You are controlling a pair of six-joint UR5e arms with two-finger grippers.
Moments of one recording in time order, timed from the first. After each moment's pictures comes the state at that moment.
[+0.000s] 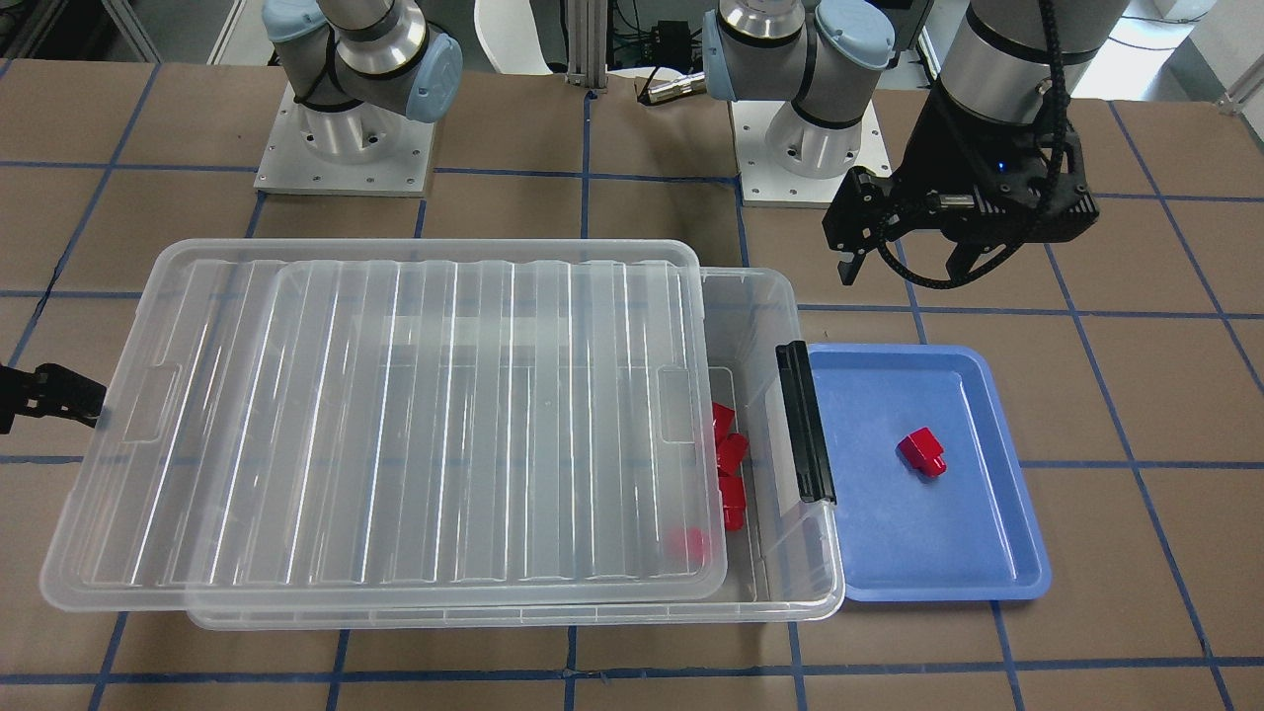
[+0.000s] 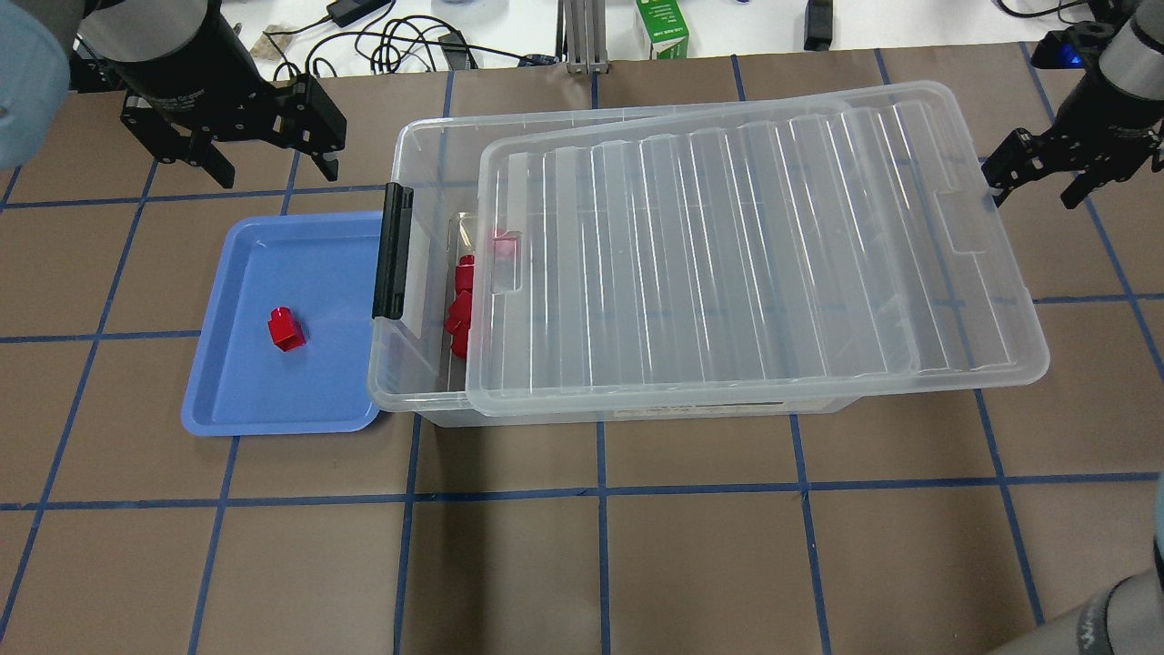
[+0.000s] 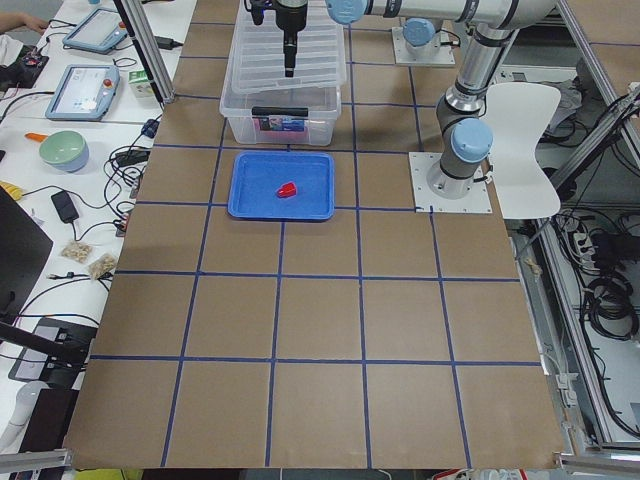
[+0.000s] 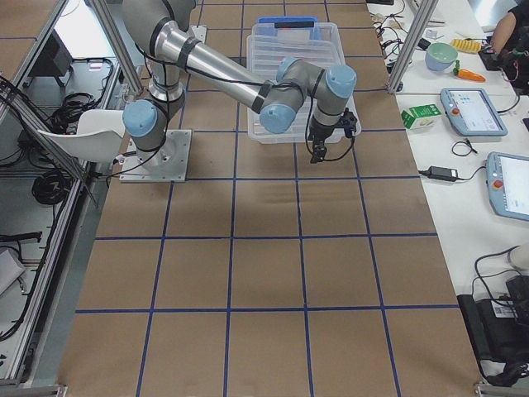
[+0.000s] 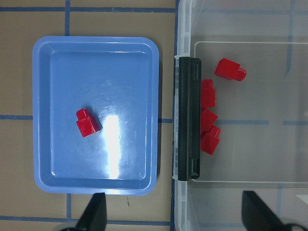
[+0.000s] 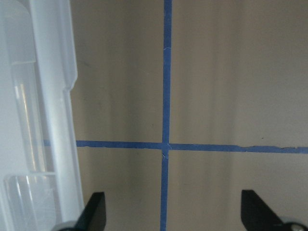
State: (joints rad) left arm -1.54 -1.60 -1.49 -1.54 1.59 0.00; right arm 1.16 -1.25 1.54 -1.77 -1.57 -0.44
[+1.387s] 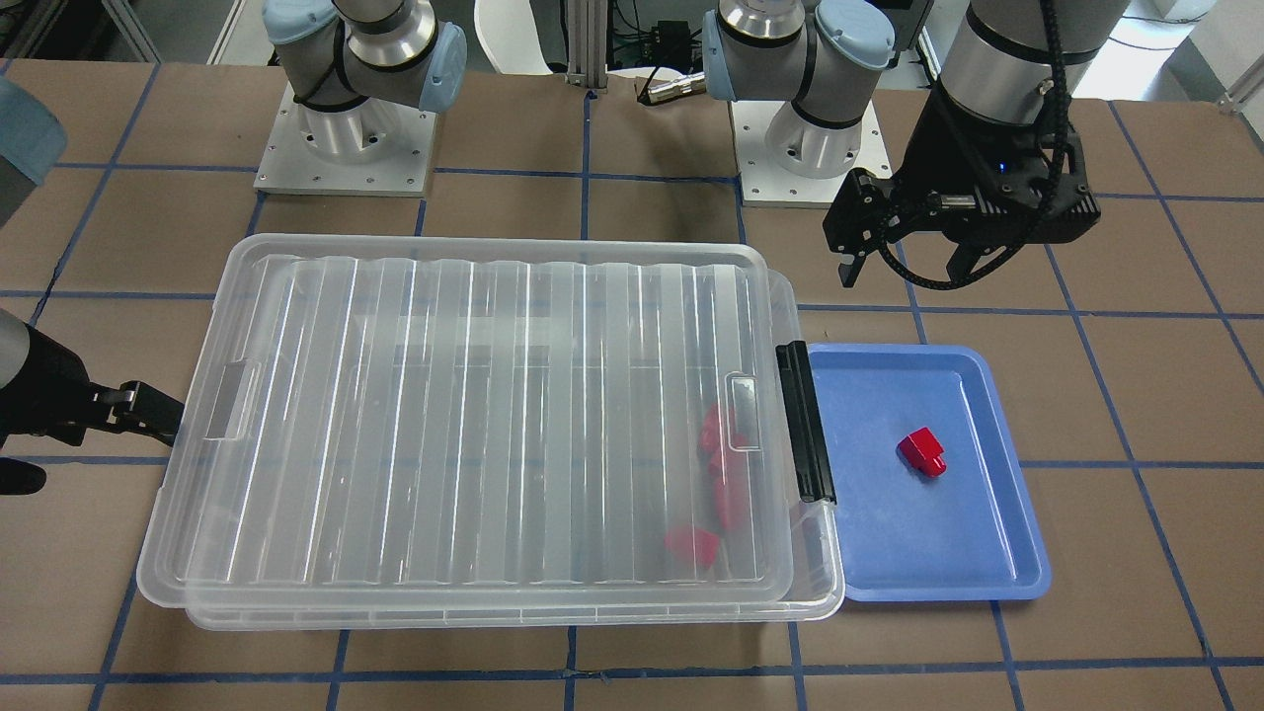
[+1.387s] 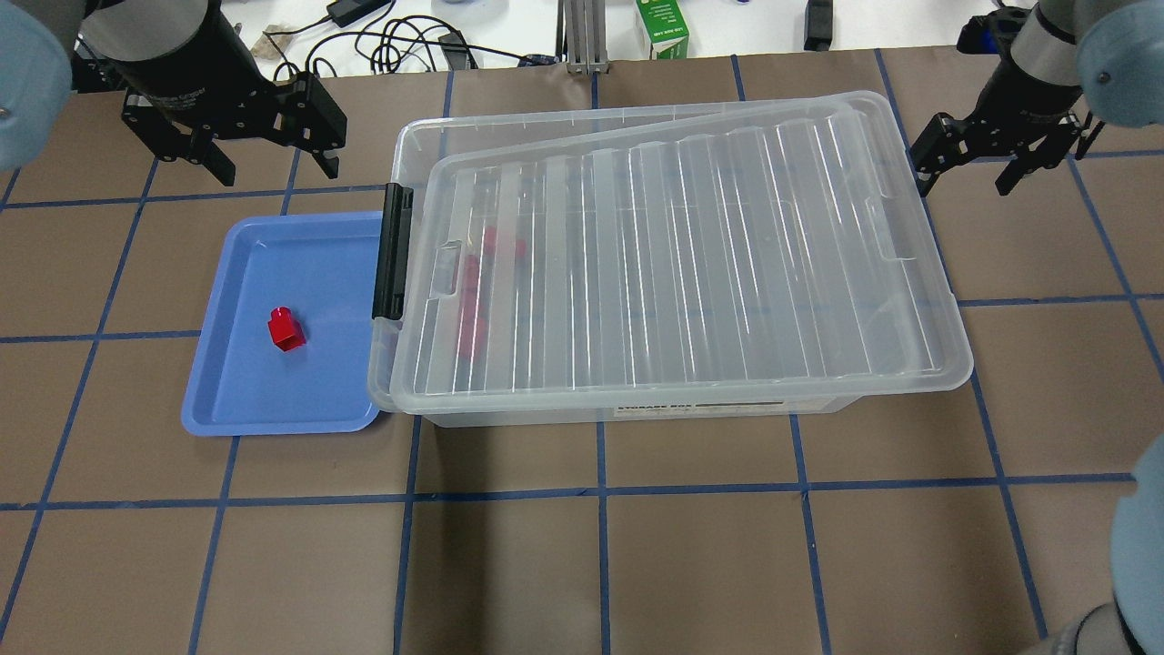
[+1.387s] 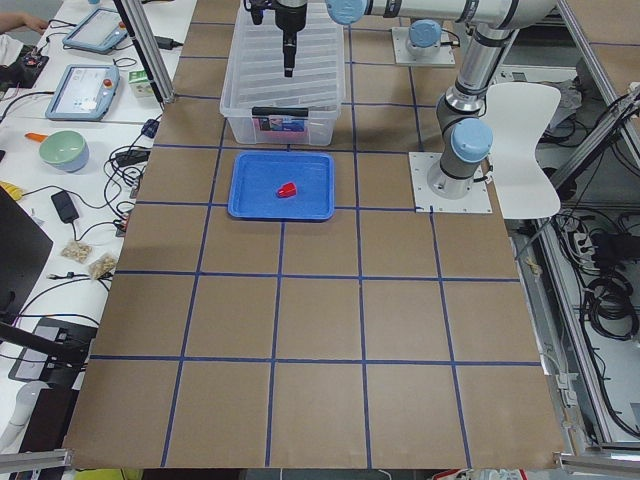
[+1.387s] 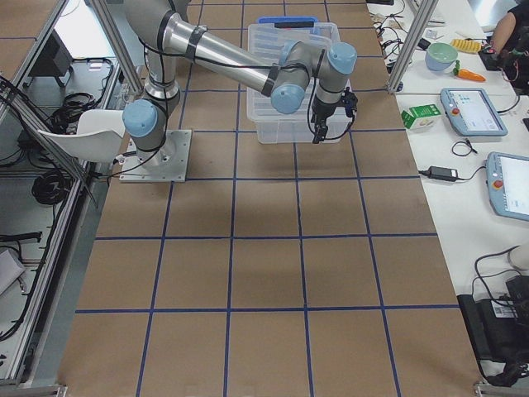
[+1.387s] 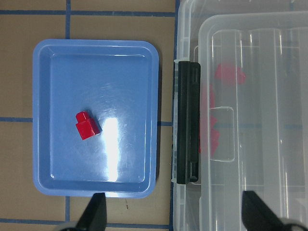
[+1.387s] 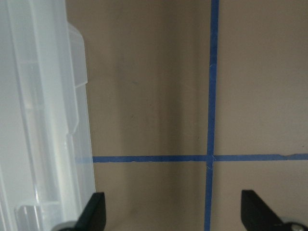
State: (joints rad) left arm -1.54 -1.60 -1.49 -1.53 1.59 0.00; right arm 1.27 -1.26 1.51 -1.77 -1.57 -0.29
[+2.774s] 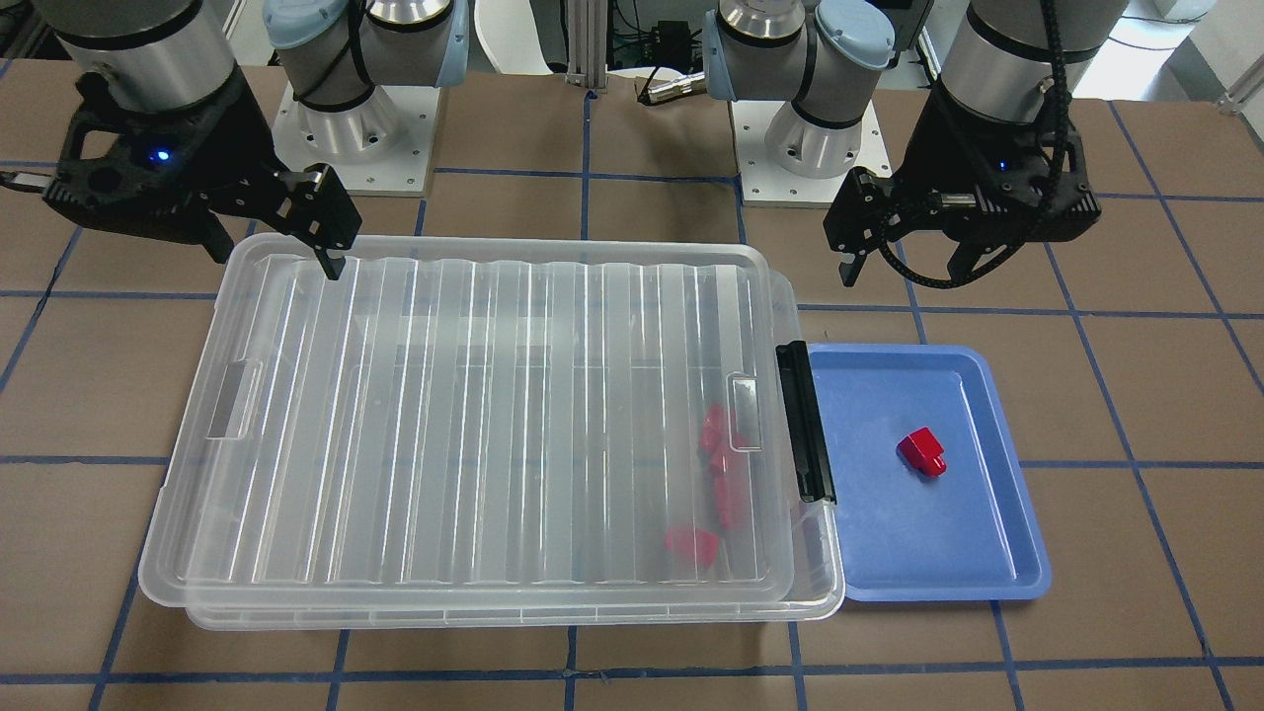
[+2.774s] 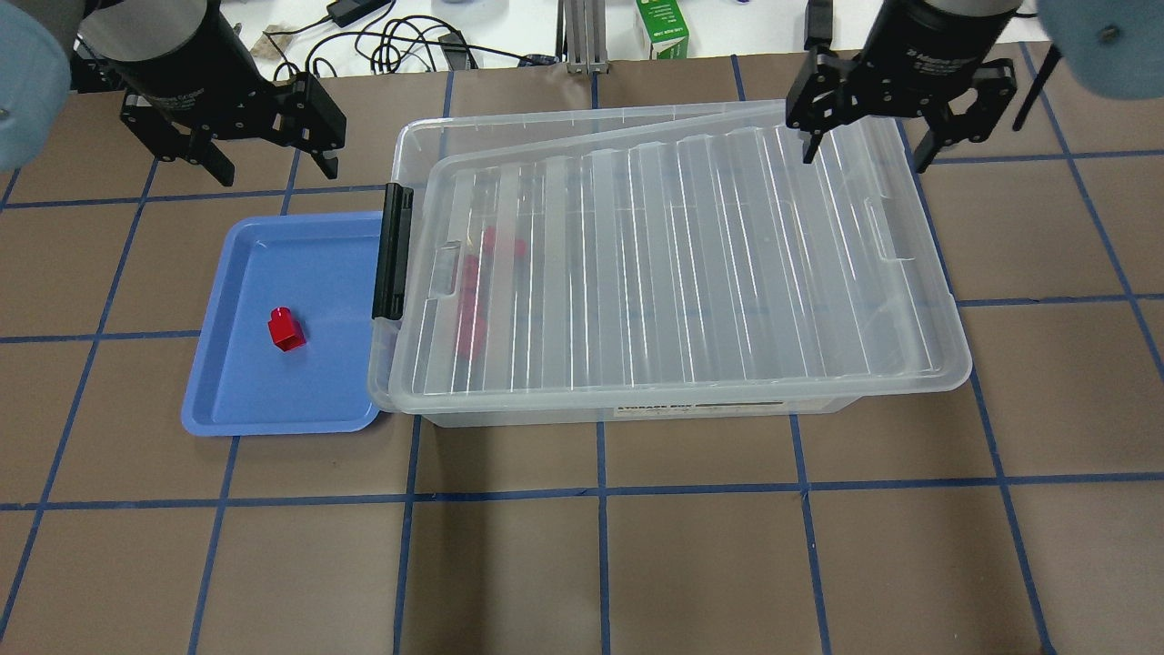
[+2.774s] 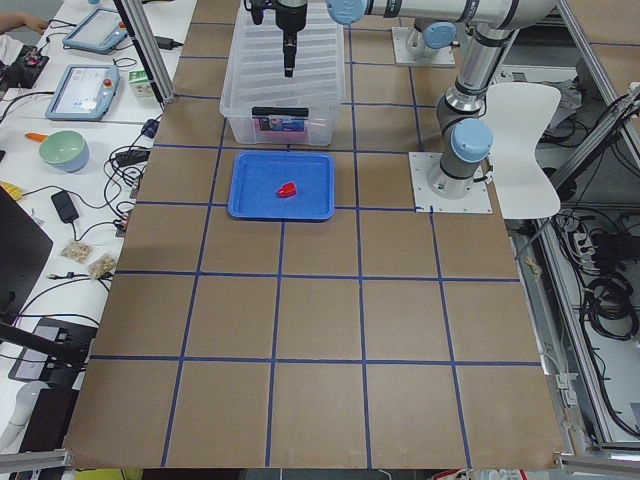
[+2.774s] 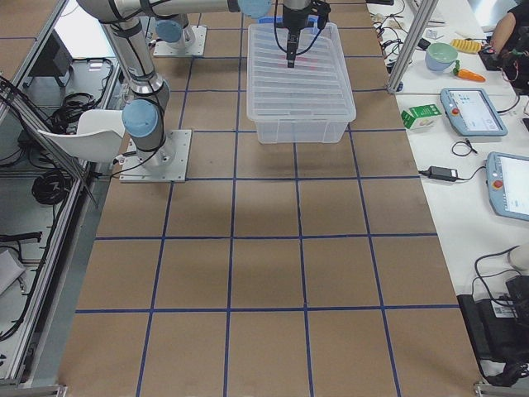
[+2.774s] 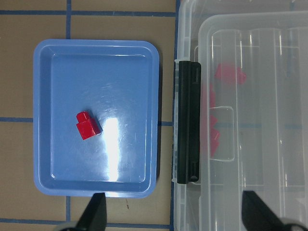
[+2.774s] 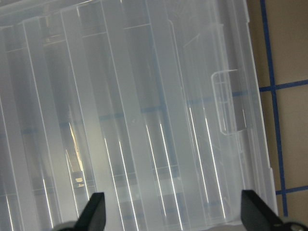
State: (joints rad) left arm -1.54 -1.60 -1.49 -1.53 1.59 0.00; right arm 1.60 -1.51 1.46 -1.56 -1.57 0.19
